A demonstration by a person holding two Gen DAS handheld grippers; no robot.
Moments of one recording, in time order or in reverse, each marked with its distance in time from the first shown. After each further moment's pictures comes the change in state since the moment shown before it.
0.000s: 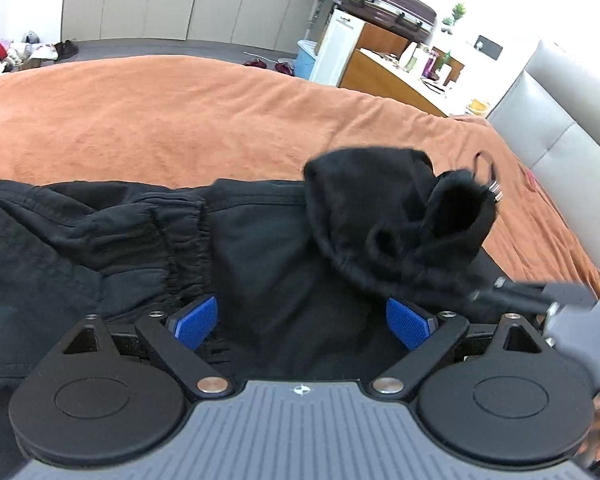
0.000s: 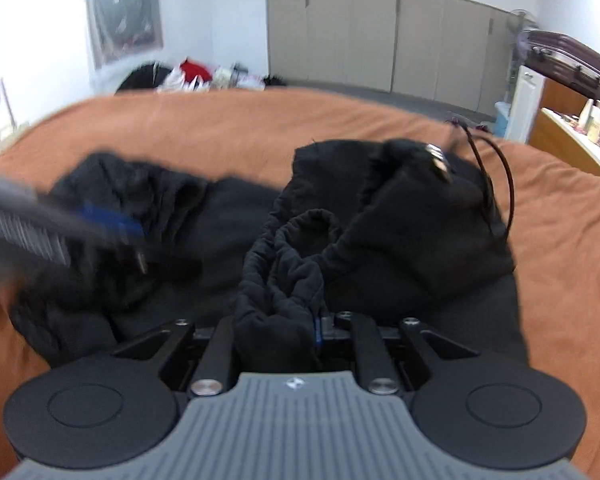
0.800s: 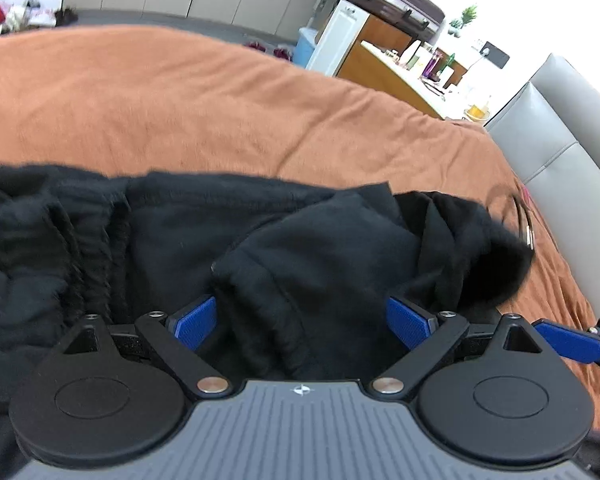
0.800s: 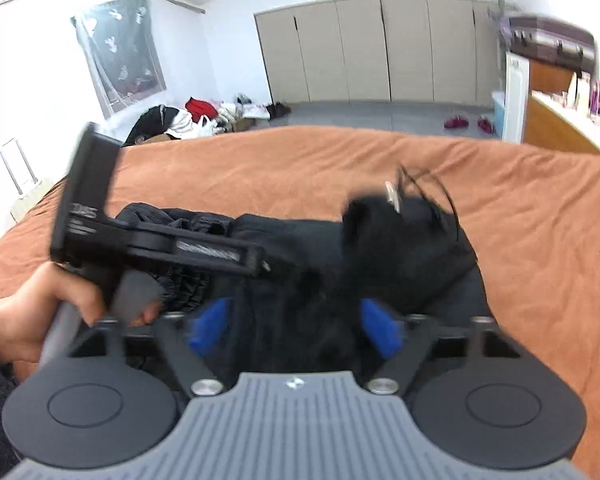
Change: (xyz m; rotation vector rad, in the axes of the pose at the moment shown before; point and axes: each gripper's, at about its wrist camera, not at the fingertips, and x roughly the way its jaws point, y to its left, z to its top) left arm 0.049 -0.022 0.011 -0.102 0.043 -0.062; right arm -0.086 -0.031 0.000 0.145 -0.092 0.081
